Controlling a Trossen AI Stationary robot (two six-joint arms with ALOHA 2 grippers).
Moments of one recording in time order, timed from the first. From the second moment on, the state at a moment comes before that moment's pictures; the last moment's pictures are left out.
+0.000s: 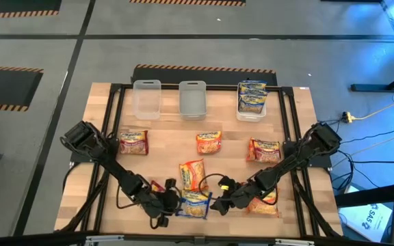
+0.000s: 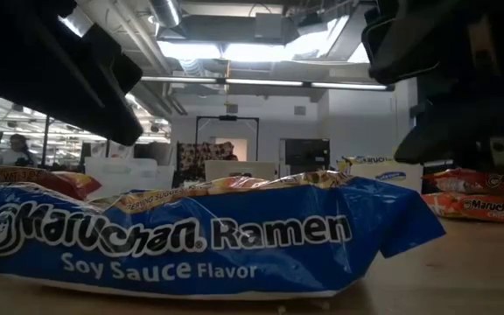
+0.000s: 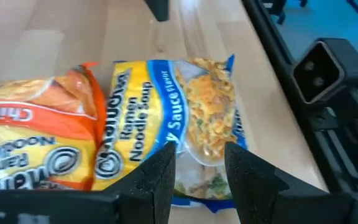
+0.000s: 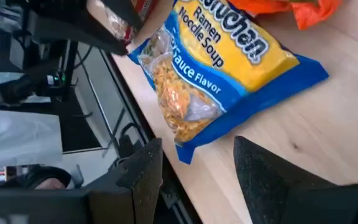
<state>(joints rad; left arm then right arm) -0.71 1.80 0.89 0.22 -0.44 -0.43 0.60 1.80 0.90 0.27 0.17 1.48</state>
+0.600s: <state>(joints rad) -0.69 1.93 0.90 0.27 -0.46 -0.49 0.58 1.93 0.90 0.32 0.16 1.58</state>
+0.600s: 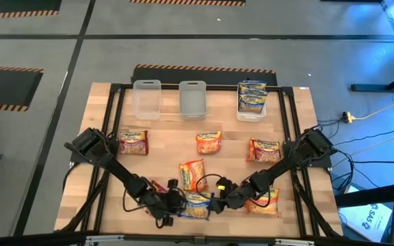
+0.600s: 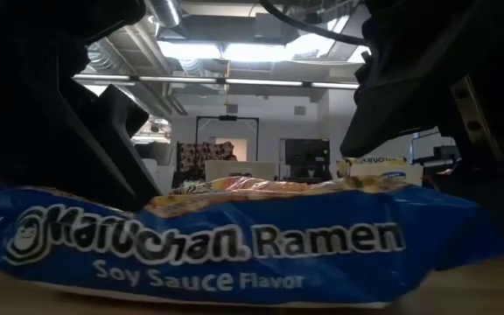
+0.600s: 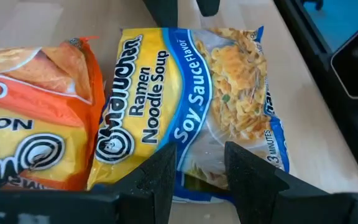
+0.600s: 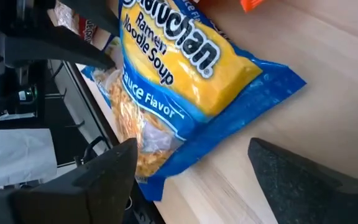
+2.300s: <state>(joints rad) -0.71 1.83 0.89 0.38 -0.49 -0.40 0.58 2.03 0.98 0.55 0.35 1.27</state>
